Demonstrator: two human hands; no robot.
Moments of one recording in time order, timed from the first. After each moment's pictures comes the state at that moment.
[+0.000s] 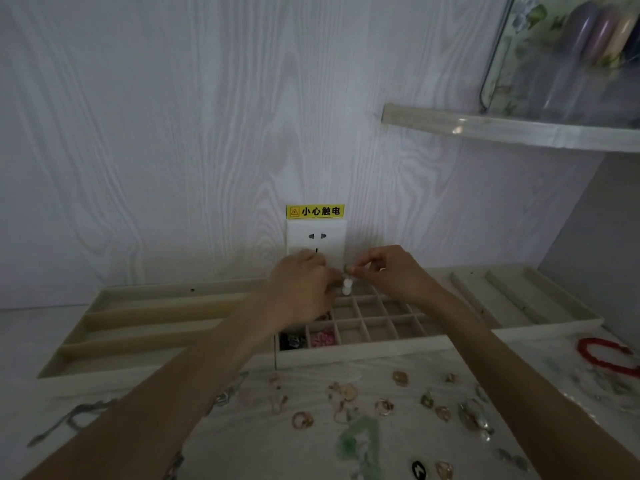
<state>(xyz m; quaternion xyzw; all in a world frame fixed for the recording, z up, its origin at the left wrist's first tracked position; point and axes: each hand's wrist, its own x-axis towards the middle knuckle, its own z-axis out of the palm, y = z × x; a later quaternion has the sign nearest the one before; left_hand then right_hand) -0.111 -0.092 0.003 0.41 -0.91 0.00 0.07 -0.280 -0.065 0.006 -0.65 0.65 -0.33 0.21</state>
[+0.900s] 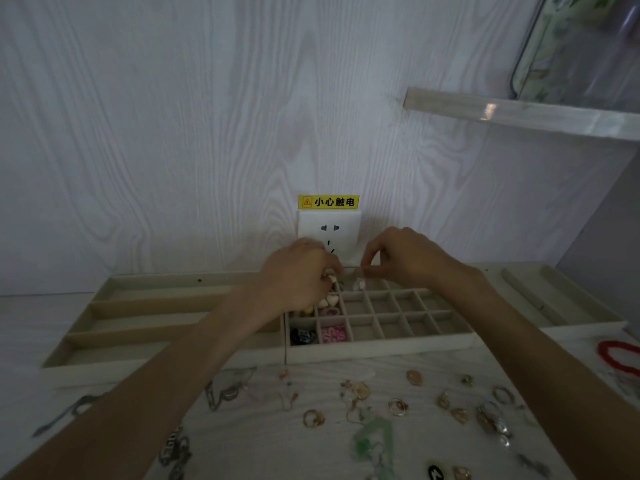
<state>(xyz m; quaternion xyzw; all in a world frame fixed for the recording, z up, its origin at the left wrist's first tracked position) -0.093 -0.100 0.008 0.42 -0.89 -0.08 0.12 -0.273 -0.075 0.030 -0.73 0.66 -0.13 0.07</state>
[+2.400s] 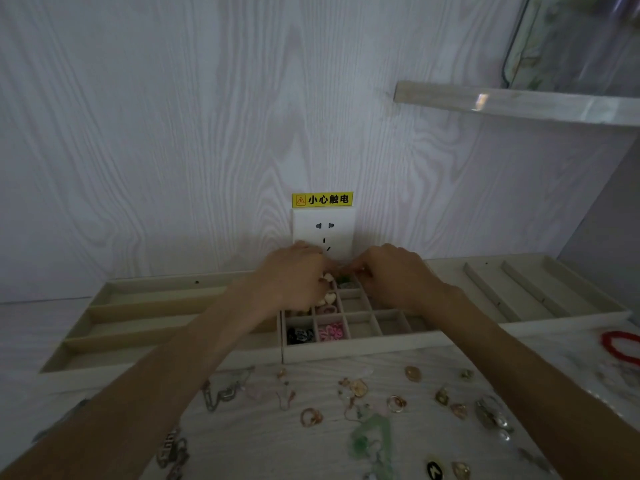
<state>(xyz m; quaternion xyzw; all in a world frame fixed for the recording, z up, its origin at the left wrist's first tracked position) -0.097 -0.100 0.010 0.41 -0.91 -0.04 0.04 -0.263 -0.068 0.004 -0.76 0.64 -0.09 -0.01</state>
